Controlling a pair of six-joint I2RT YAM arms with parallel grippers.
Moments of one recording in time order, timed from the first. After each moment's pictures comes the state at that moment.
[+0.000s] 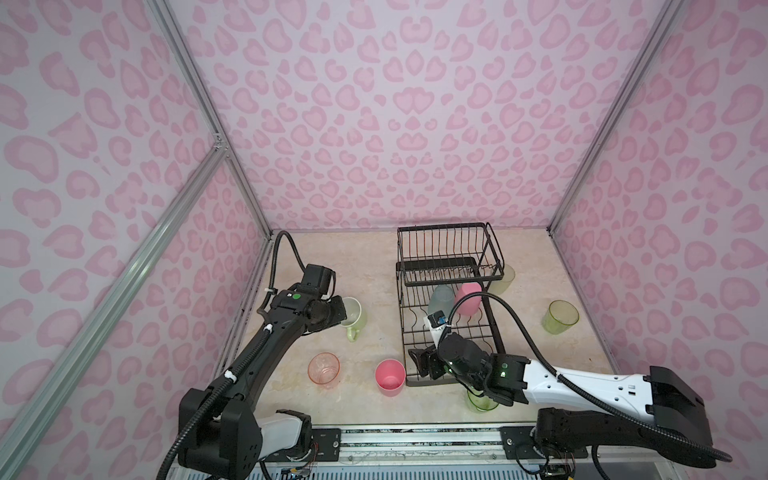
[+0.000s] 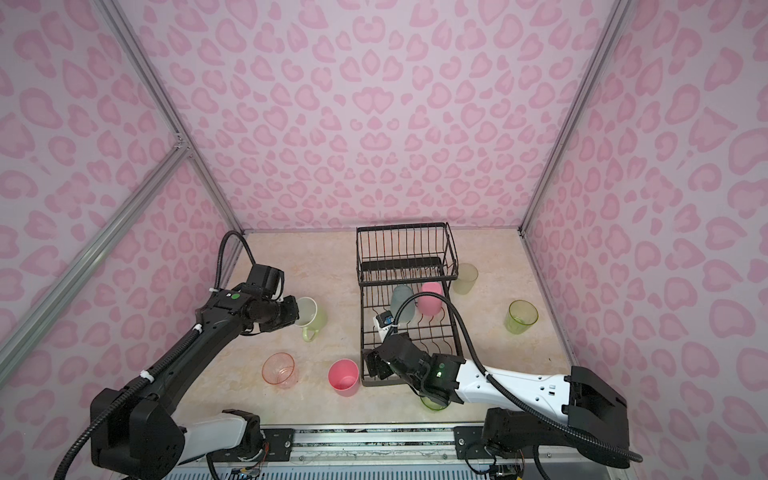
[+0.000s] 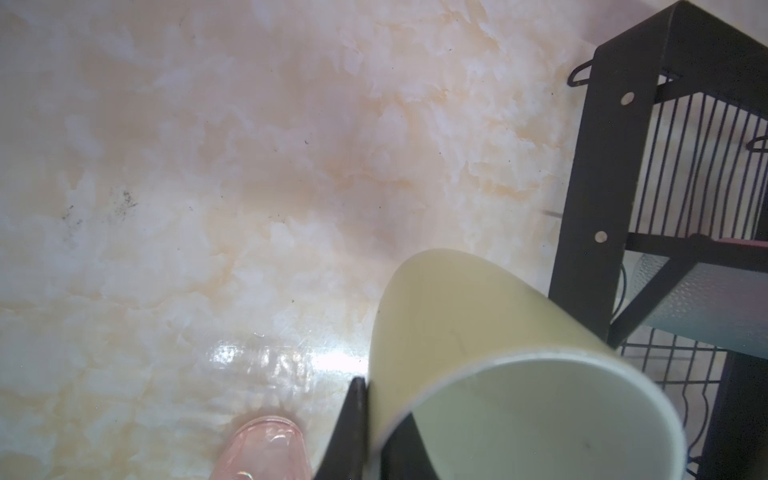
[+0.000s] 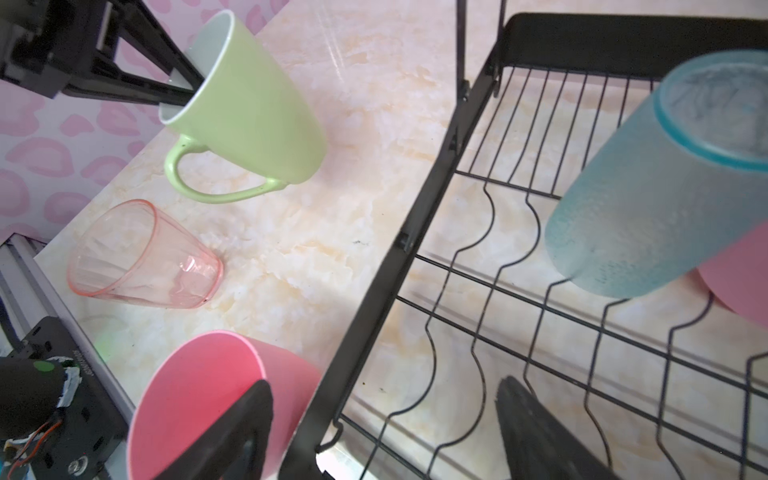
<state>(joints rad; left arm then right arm) -0.23 1.26 1.00 -0.85 0.08 -0.54 1.16 1.20 0.69 -0.13 0.35 0.53</state>
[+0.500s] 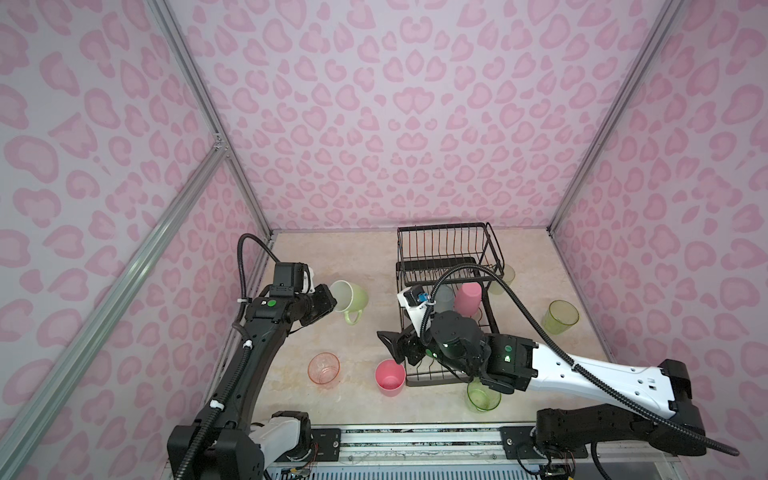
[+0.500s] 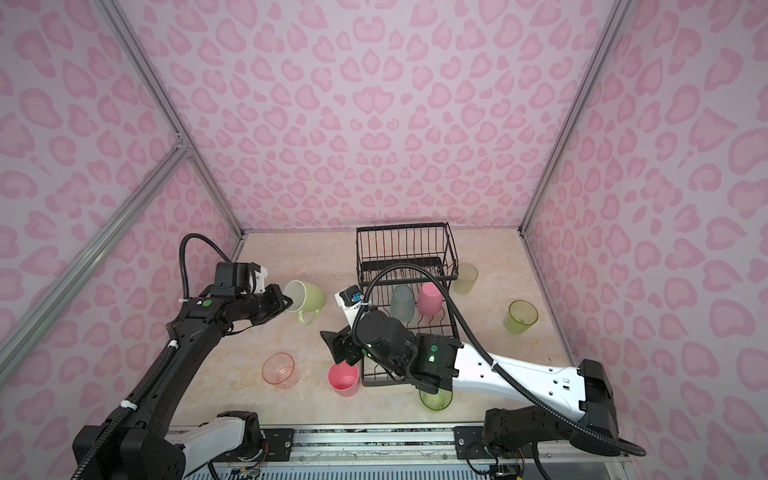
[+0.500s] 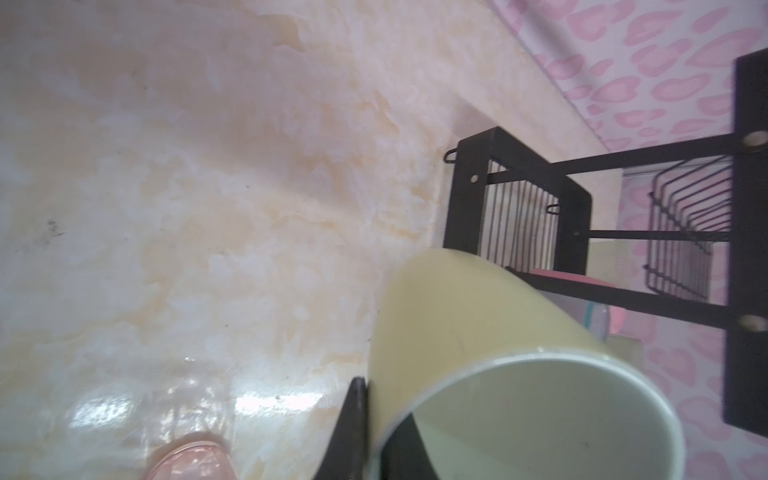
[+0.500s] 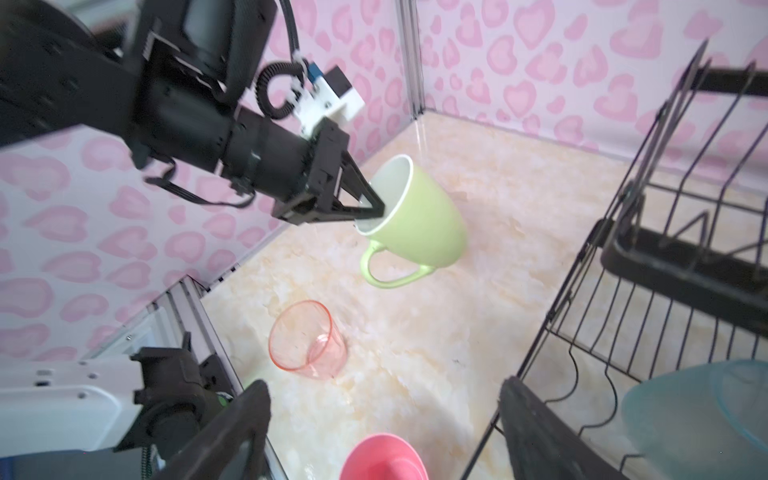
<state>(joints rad) -0.07 1.15 1.01 -0.74 0.36 -0.61 1.24 1.27 1.16 -0.27 0.30 0.39</state>
